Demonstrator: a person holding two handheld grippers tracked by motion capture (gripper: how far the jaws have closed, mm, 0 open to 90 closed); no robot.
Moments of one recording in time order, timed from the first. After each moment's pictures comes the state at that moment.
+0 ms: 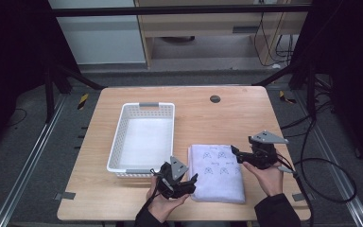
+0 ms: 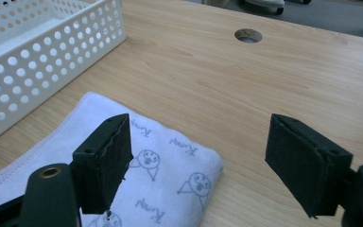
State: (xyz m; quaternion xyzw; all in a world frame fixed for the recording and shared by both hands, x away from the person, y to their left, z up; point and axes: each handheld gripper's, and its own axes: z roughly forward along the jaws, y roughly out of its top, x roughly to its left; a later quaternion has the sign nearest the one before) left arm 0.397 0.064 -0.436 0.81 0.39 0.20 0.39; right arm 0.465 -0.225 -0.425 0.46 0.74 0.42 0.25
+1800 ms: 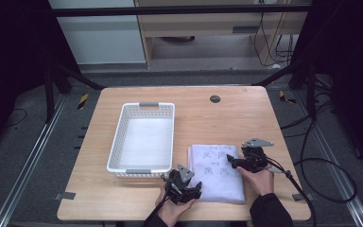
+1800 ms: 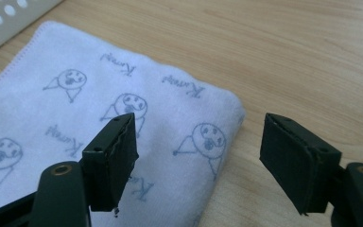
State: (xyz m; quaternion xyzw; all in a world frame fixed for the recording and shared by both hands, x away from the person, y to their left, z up) left arm 0.405 0.046 -0.491 0.81 0.43 0.17 0.35; right arm 0.485 -0.220 -0.484 0.49 0.76 0.37 0.20
